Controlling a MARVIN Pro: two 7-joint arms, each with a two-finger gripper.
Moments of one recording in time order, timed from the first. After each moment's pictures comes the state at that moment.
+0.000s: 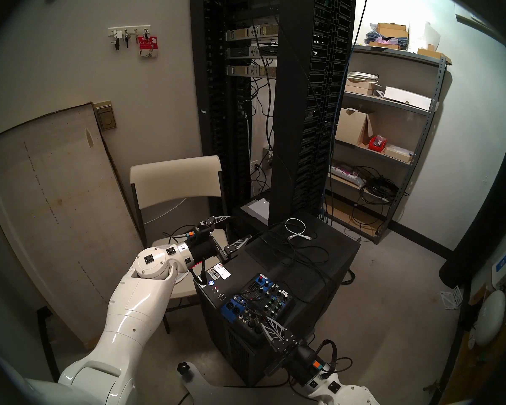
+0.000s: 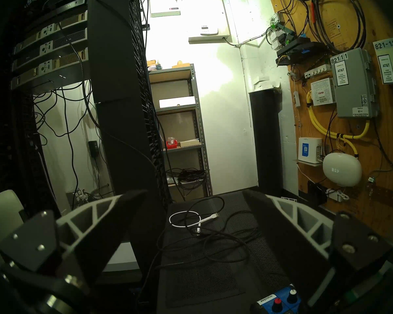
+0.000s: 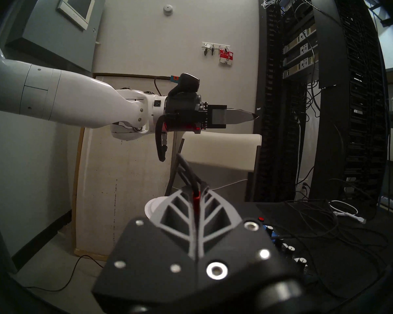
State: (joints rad) left arm 1.33 -1.36 -1.51 -1.21 -0.18 -0.29 -0.96; right arm -2.14 -1.53 1.47 -1.62 -0.08 -0.68 0.57
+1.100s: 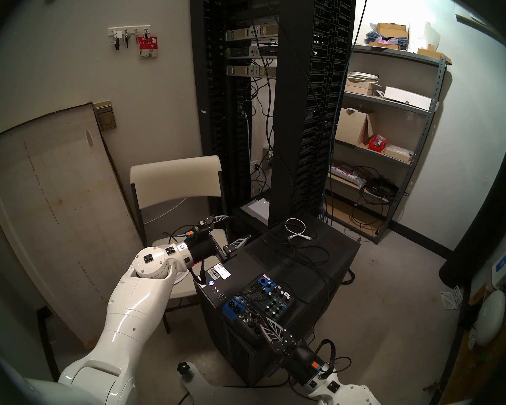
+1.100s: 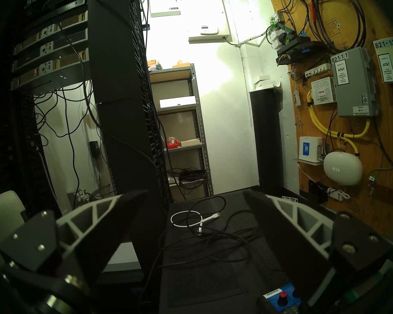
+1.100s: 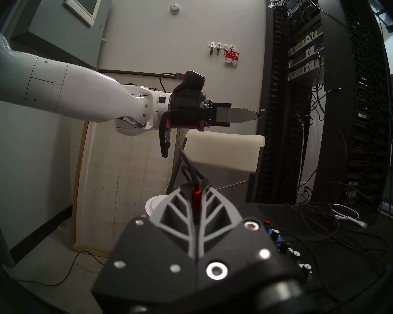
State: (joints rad) left arm 1.33 -1.36 -1.52 -1.21 -0.18 -0.29 -0.96; right arm -2.13 -1.52 1.47 -1.61 -0.09 -0.68 0.58
